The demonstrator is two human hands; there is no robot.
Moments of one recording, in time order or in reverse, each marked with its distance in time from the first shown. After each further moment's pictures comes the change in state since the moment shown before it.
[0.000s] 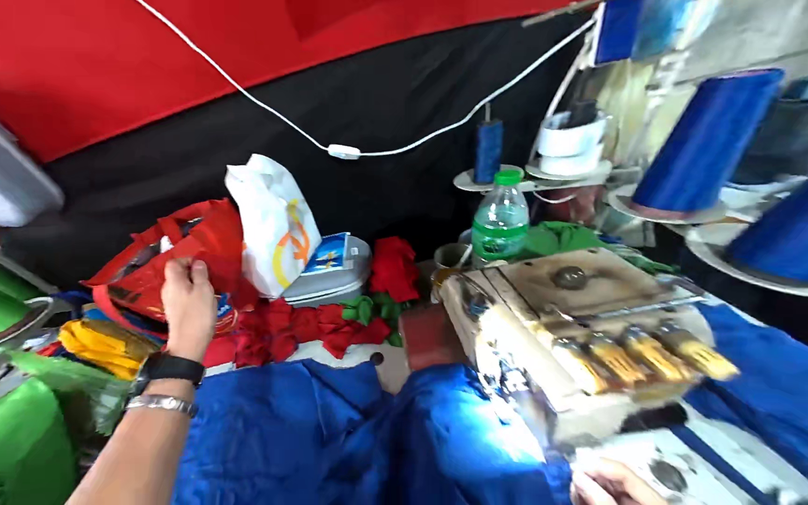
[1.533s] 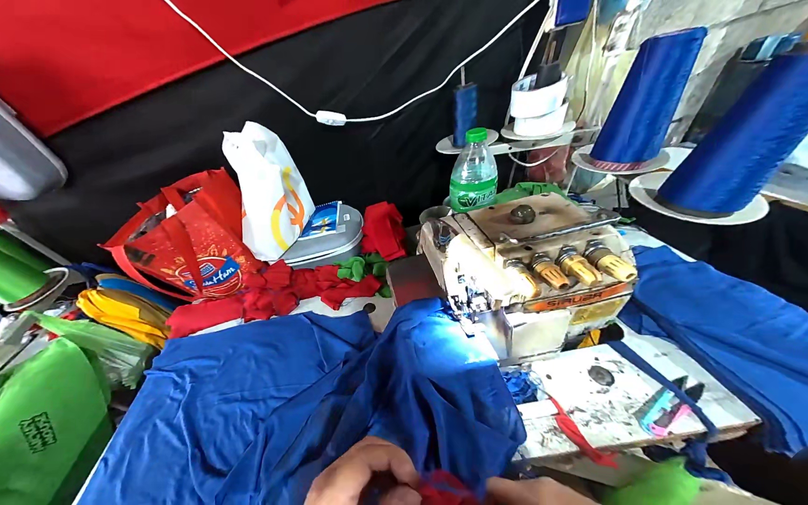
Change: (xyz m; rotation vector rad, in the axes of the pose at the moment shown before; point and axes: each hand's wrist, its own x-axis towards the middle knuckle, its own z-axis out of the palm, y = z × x) left_hand -0.304 0.090 -0.055 -0.801 -0.742 0.193; right_hand -0.037 -0.097 0.015 -0.295 -0.971 0.156
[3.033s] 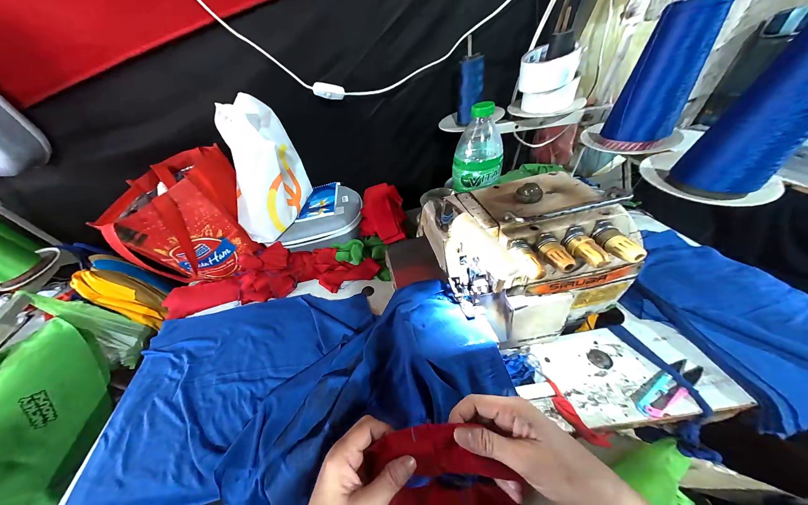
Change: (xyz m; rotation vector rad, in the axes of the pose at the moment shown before) left_hand -0.017 -0.041 0.005 -0.049 0.049 -0.307; right_hand 0.037 -0.006 -0.010 0.526 0.137 -0.055
